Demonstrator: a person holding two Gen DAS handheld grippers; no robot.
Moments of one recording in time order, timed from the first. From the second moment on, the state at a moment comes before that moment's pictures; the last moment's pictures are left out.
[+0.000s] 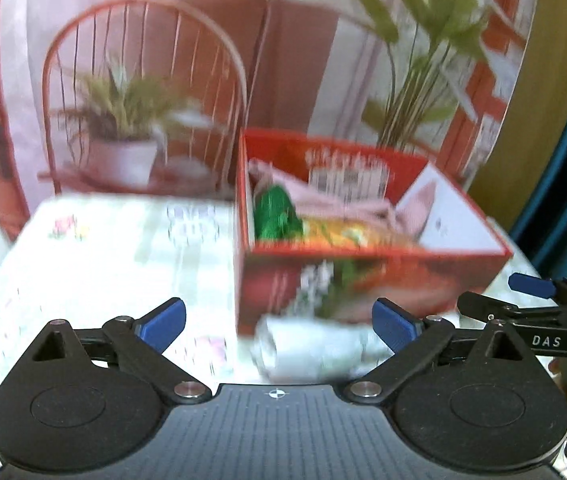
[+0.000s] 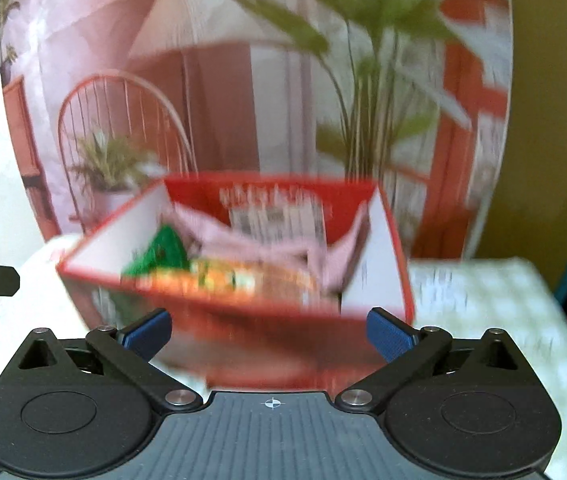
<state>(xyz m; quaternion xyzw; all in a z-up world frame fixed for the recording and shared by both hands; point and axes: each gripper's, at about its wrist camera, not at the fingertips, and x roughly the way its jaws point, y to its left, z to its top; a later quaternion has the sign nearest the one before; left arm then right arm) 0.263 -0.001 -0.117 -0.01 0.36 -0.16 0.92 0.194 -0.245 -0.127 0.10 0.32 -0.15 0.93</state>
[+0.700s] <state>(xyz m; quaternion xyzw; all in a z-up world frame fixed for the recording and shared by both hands) 0.198 0.008 -0.191 -0.10 0.41 -0.14 0.89 0.117 -0.208 -0.216 0.10 0.33 -0.15 0.93</state>
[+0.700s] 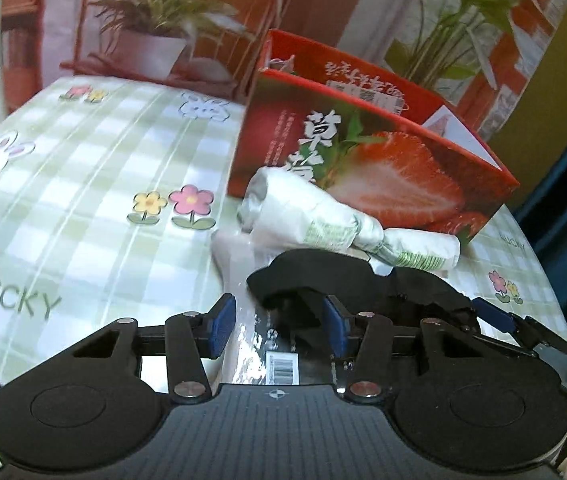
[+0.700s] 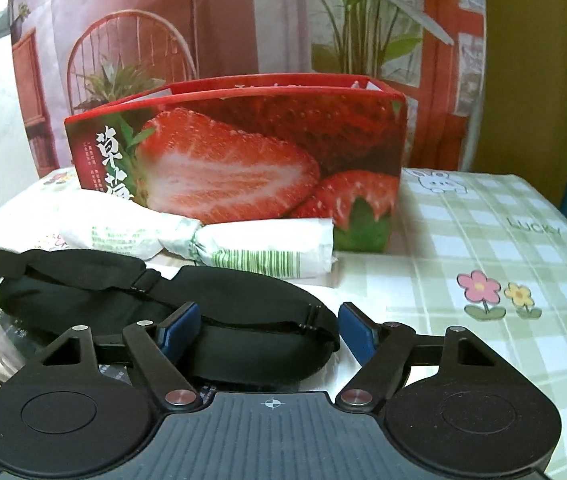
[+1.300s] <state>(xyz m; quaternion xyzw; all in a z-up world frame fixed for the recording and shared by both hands) 0.228 -0.017 -0.203 -0.11 0.42 -0.15 0.89 0.116 -0.214 -0.221 0.12 0.33 -0.14 0.93</state>
